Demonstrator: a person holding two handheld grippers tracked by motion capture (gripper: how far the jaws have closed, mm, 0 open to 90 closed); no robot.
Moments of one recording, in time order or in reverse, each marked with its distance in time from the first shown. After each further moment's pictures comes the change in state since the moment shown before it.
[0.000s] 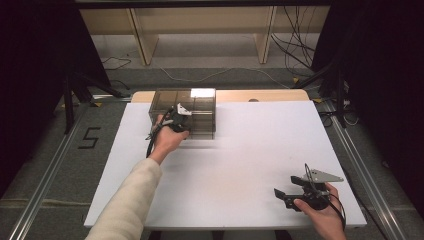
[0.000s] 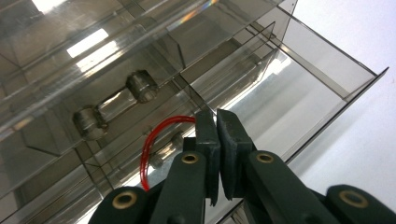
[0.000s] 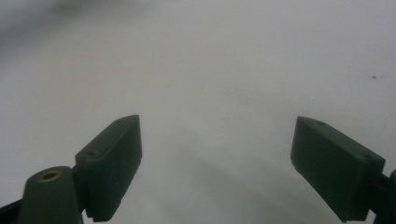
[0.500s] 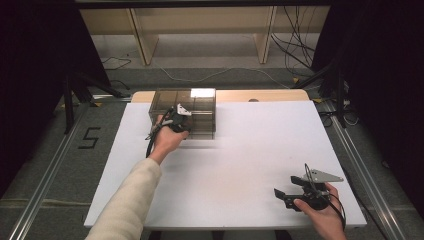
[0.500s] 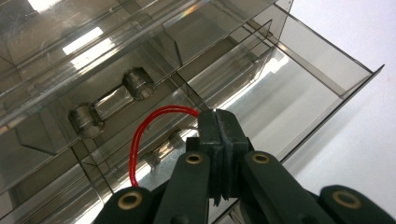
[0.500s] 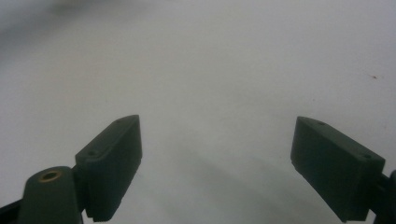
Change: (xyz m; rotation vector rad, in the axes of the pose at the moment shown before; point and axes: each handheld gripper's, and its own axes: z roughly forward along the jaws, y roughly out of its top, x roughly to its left) left arm 0.001 -0.001 0.001 0.007 -0.015 0.002; right arm 0.000 0.000 0.000 0.000 0.001 0.001
